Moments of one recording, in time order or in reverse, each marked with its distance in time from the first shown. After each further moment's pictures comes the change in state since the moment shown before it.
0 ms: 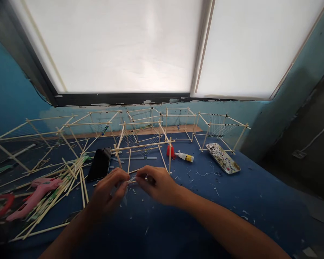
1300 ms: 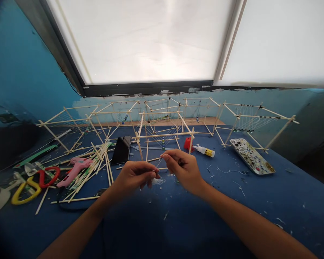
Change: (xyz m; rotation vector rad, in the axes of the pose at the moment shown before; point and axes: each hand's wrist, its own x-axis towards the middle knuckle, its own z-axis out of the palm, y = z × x) left_hand 0.000 0.005 0.009 -0.800 -0.162 -0.552; right_hand -0.002 -0.008 -0.004 0.282 0.273 0.155
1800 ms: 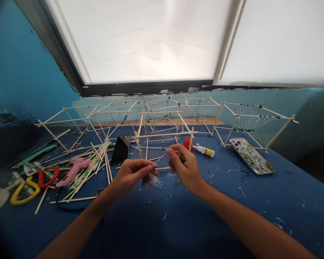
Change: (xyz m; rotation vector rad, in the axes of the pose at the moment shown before) left_hand 0.002 0.009 0.000 -0.134 0.036 -0.052; right_hand 0.002 0.002 0.001 0.006 0.055 0.069
